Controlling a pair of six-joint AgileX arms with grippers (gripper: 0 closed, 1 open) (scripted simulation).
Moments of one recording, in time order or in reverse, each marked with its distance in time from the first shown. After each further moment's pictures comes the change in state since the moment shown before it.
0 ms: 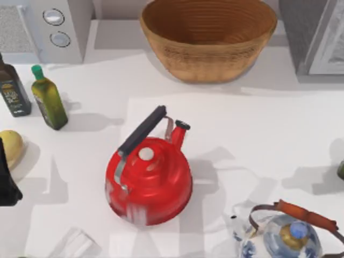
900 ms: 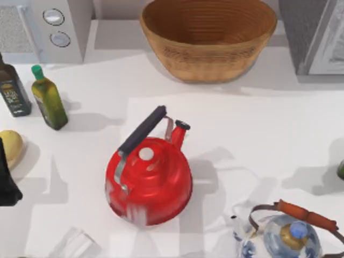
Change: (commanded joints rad) left arm 0.000 0.000 0.000 0.000 0.000 0.000; right arm -0.020 -0.052 0.034 -0.017 -0.072 -0.048
